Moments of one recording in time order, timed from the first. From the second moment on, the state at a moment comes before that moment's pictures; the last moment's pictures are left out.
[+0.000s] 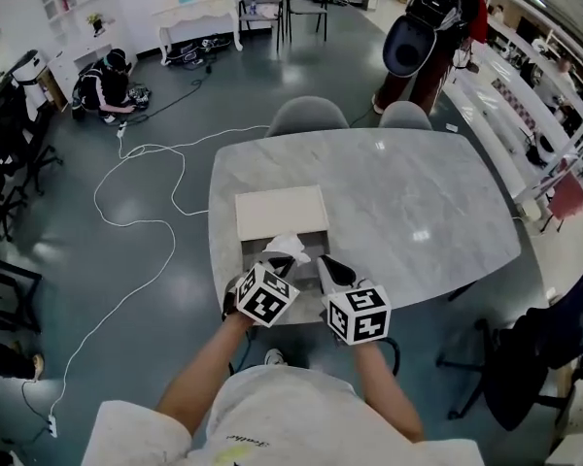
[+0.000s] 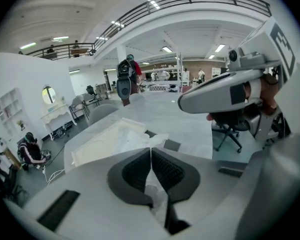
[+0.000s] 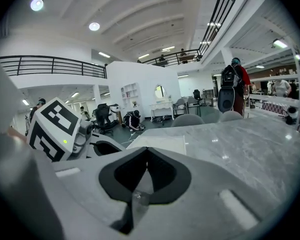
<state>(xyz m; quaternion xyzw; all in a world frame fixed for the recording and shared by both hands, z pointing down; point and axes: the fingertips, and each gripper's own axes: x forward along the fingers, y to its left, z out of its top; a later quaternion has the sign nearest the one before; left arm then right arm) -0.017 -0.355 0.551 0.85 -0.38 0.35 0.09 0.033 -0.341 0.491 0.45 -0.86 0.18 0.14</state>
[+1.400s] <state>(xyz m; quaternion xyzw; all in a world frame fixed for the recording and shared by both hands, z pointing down) -0.026 -0.275 0.474 0.79 -0.57 0.16 0.13 0.063 -0.270 0.460 0.37 -0.91 0.14 0.12</state>
